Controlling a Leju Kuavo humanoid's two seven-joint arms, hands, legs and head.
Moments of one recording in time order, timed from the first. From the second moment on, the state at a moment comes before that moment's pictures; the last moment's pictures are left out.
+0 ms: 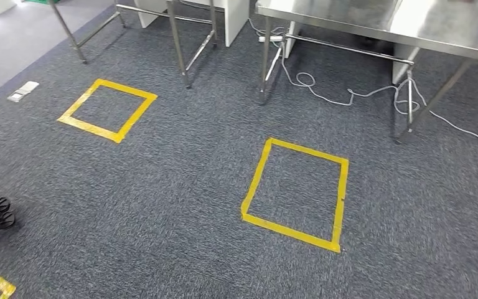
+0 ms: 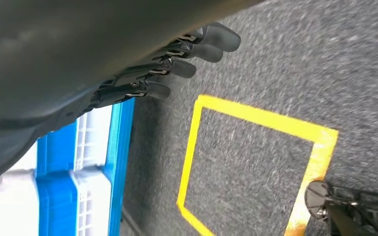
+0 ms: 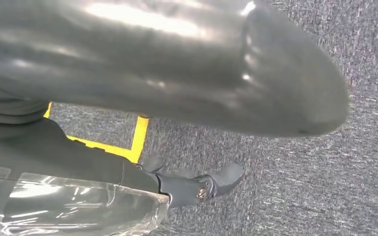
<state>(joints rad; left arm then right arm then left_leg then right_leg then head) -0.08 -0.22 1.28 -0.20 -1.30 0.10 0.10 -0.09 0.21 -1.25 -0.21 0.95 -0.21 -0.41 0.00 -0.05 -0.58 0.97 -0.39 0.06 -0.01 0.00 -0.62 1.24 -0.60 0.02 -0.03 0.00</state>
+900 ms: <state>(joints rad) -0.08 -0.21 1.28 -0.20 -1.32 0.08 0.13 -0.08 0.22 -1.25 -0.21 0.94 -0.22 -0.40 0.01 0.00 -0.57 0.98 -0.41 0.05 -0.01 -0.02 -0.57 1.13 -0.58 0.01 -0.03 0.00</state>
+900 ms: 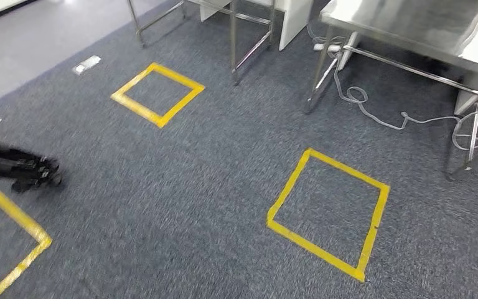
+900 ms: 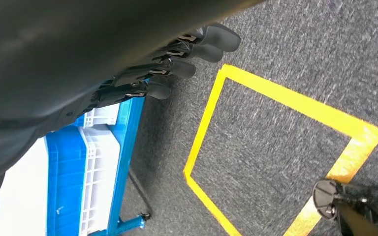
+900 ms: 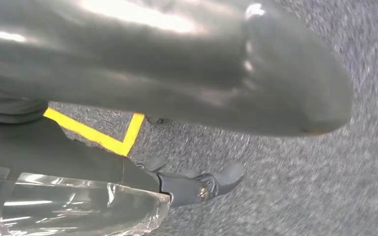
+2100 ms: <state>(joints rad) -0.08 -0.19 1.25 -0.20 -1.38 0.15 0.14 -0.08 0.21 -1.25 -0.21 0.96 -0.21 -0.40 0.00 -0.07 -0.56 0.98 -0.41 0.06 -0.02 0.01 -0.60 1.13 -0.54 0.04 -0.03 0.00</state>
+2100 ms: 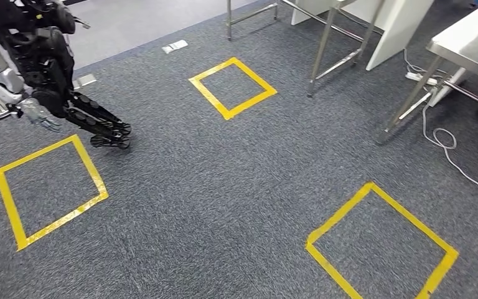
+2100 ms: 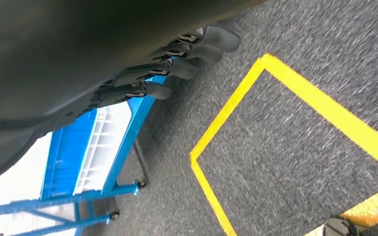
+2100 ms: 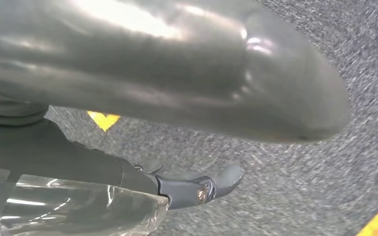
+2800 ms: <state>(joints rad) -0.08 -0.19 1.24 -0.20 -1.38 0.13 0.10 -0.09 0.22 -1.25 -0.21 0.97 -0.19 -0.40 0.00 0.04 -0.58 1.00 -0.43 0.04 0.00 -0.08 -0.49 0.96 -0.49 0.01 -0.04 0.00</state>
